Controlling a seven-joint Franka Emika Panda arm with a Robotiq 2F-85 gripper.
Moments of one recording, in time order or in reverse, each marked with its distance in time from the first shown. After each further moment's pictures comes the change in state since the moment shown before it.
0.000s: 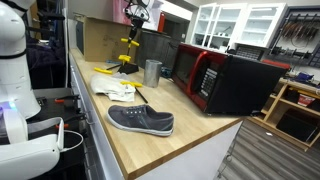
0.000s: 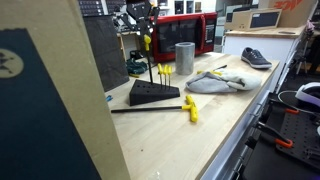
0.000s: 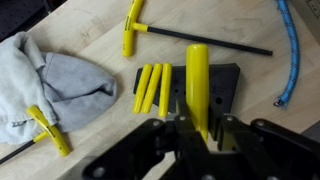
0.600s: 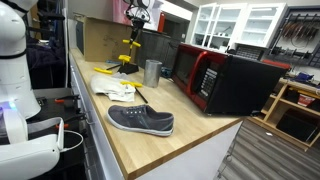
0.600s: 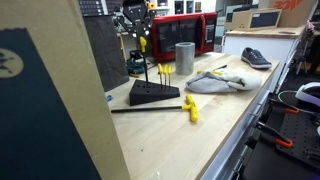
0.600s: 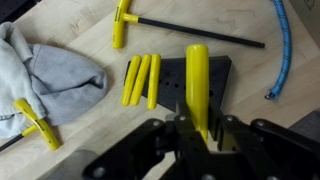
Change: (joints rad) arm 0.008 0.040 0.000 0.050 -0.014 0.022 0.000
